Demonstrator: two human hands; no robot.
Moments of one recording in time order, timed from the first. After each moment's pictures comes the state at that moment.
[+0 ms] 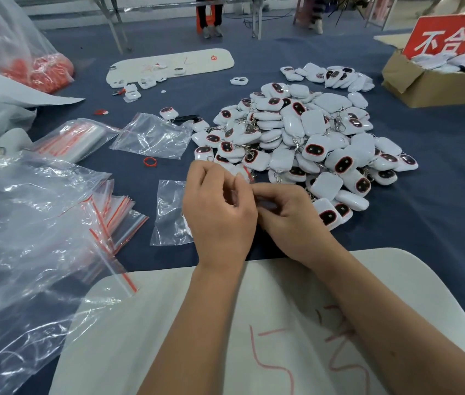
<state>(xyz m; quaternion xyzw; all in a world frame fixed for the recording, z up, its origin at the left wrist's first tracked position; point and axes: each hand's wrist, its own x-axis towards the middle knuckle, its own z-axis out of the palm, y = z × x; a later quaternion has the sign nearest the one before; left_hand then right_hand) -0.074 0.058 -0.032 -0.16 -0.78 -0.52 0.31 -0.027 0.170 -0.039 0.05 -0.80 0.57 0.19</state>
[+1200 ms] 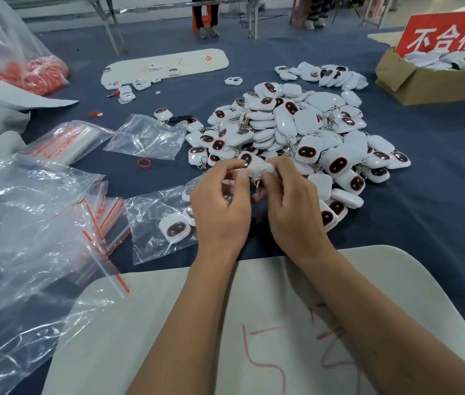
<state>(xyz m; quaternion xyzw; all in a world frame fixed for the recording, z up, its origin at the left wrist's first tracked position) -0.081 0.066 -0.036 -0.18 -0.75 -0.62 0.12 -0.030 0.174 -0.039 -0.05 -0.84 0.40 0.36</state>
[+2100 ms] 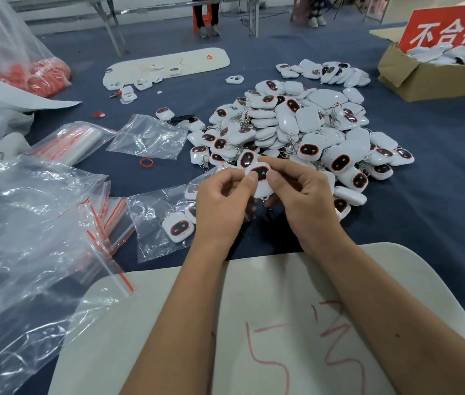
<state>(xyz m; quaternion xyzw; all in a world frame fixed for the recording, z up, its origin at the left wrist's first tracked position) -0.090 0.063 -0.040 -0.13 -0.70 -0.70 -0.08 -0.032 0.187 -0.042 -0.09 -0.69 0.66 0.27</state>
